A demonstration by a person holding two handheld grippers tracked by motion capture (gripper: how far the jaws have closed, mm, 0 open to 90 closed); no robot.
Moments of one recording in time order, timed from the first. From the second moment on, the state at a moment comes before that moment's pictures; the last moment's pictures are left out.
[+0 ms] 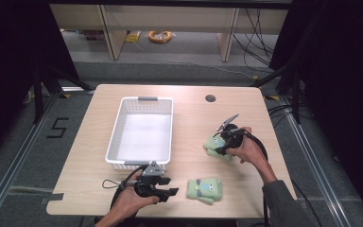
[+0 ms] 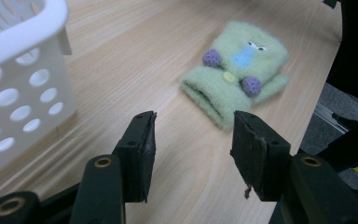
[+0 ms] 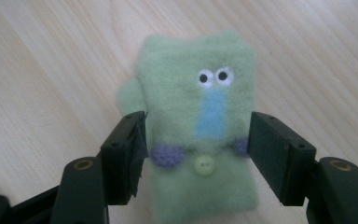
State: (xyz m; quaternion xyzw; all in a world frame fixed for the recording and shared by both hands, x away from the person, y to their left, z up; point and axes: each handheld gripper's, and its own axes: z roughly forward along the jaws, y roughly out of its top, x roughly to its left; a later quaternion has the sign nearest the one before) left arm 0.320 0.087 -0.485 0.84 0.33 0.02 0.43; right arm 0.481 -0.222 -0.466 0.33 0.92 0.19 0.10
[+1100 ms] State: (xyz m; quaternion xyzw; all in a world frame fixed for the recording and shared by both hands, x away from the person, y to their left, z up) left arm 0.321 0.101 -0.488 0.83 0.35 0.02 0.43; right arm 0.467 -0.240 -0.433 0.27 0.93 0.21 0.12
